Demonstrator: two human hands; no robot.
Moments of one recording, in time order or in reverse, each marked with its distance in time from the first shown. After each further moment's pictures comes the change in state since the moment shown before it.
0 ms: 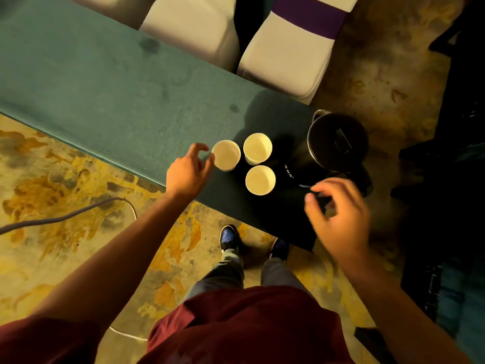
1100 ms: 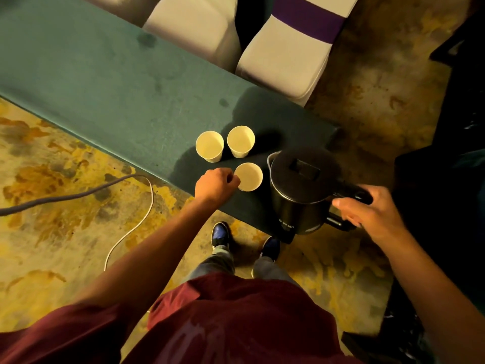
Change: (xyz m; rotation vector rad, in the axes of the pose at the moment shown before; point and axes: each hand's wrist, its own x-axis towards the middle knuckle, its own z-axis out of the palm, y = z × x) left_hand -0.044 0.076 0.071 0.021 -0.264 -0.188; right_hand 0.026 0.076 -0.090 0.558 -0.497 0.512
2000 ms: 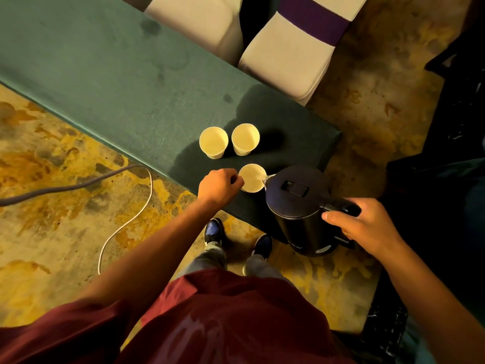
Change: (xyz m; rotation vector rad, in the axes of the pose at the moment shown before) left_hand 0.001 -0.010 0.012 -0.076 -0.011 0.034; right_hand -0.016 -0.026 0.019 -0.296 -0.091 0.066
